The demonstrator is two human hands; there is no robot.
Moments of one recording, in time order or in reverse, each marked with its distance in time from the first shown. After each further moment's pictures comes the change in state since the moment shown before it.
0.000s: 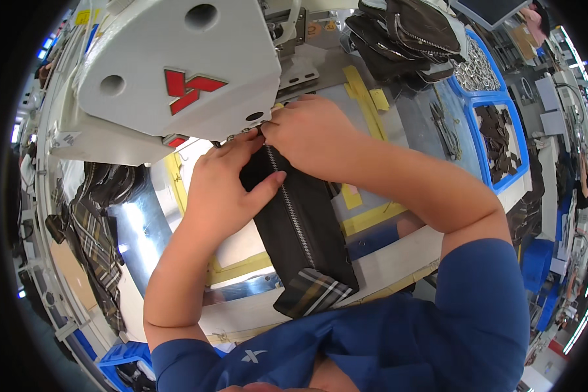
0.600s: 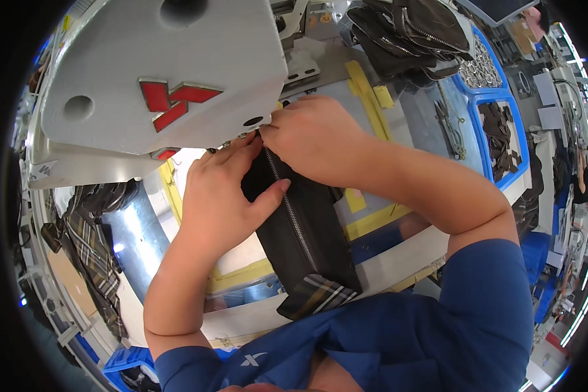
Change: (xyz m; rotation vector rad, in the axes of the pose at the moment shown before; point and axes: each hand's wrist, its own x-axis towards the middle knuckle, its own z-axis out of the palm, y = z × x) left_hand -0.001 0.005 -0.004 0.074 0.008 0.015; right_hand 0.003 -0.003 -0.010 0.035 -0.101 0.008
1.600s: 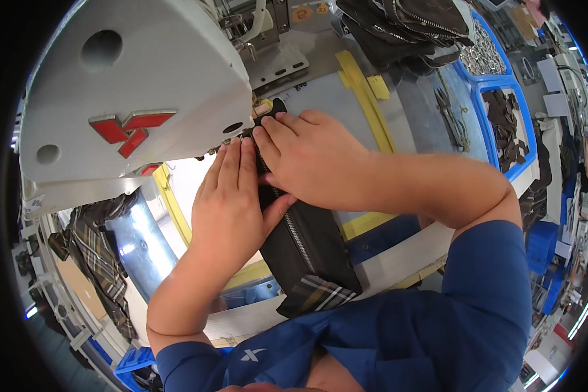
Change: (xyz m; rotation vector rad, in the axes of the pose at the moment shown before) left_hand -0.012 0.010 0.023 0.344 -0.008 0.125; right_hand -0.025 -0.013 0.003 -0.066 0.018 -0.030
